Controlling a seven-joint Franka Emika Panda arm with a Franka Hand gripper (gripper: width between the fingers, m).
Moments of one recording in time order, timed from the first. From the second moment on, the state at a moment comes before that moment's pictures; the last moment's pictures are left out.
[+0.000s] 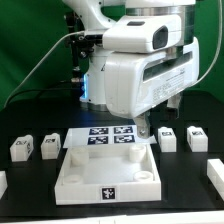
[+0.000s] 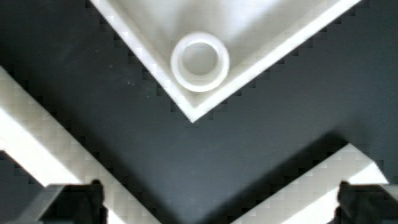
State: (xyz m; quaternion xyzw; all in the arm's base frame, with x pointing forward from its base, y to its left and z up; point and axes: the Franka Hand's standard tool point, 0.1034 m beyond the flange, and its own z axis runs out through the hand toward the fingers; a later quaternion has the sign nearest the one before) arm 0.566 0.054 0.114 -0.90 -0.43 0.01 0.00
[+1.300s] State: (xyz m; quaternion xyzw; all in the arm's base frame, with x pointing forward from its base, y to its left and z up) arm 0.491 0.013 0.098 -0.70 -0.71 0.00 -0.01
